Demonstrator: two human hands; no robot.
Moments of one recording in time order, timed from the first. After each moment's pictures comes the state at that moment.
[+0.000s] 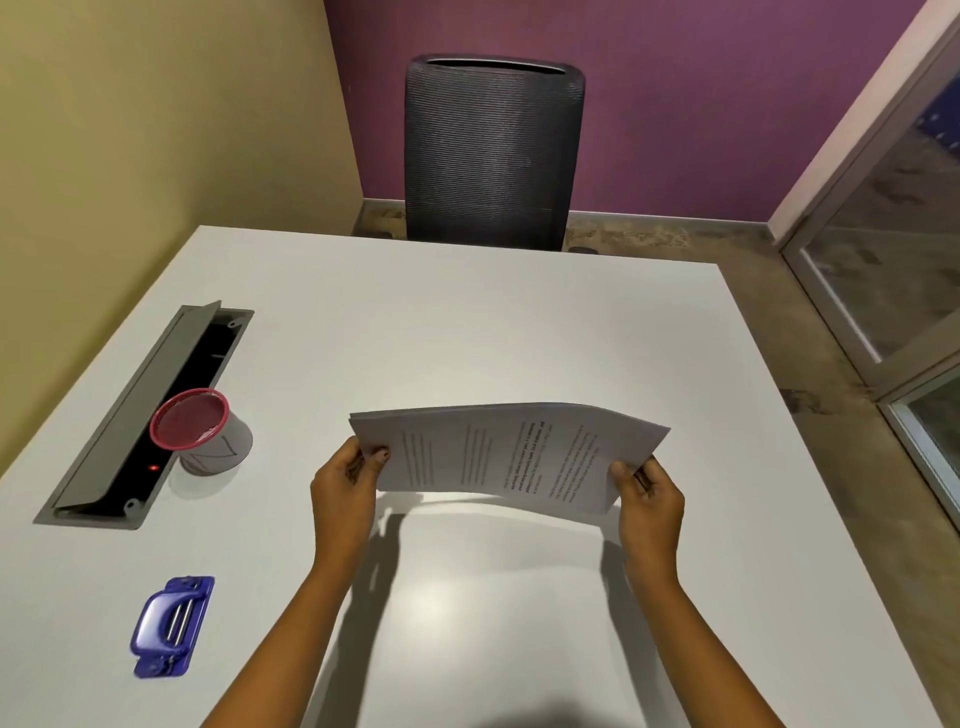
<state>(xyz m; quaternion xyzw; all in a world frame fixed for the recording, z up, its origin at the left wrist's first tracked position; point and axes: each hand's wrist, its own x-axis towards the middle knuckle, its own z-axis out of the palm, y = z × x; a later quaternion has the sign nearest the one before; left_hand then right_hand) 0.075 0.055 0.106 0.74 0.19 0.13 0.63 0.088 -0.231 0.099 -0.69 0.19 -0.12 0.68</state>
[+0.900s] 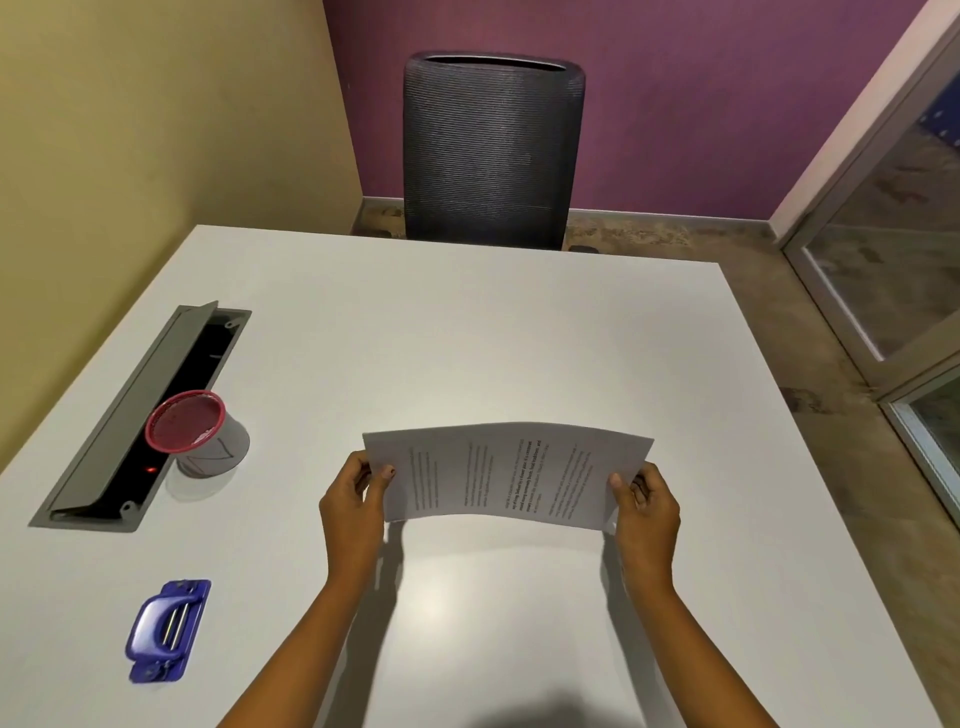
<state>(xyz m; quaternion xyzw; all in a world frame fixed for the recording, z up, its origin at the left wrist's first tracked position) 0.069 0.041 0.088 0.74 0.21 0.14 0.62 0.088 -0.237 0.082 -0.73 0.19 -0.12 0.65</state>
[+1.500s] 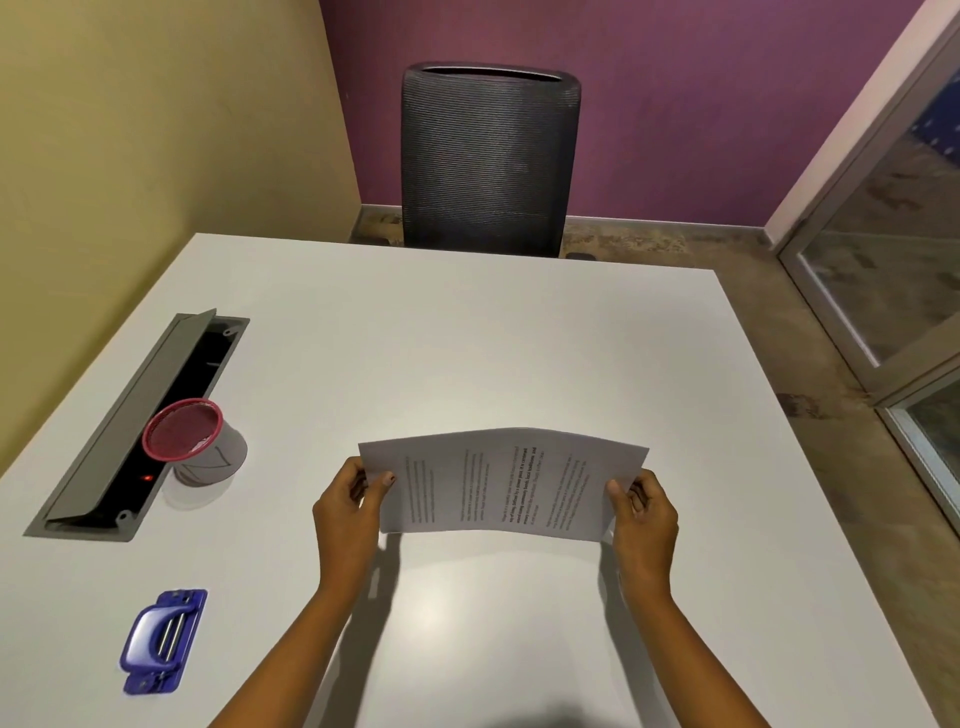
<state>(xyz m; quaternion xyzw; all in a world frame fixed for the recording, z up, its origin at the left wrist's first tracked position) 0.069 0.046 0.091 0.76 0.21 0.12 0.61 0.087 -0.236 0.081 -0.72 0.20 -0.11 0.65</state>
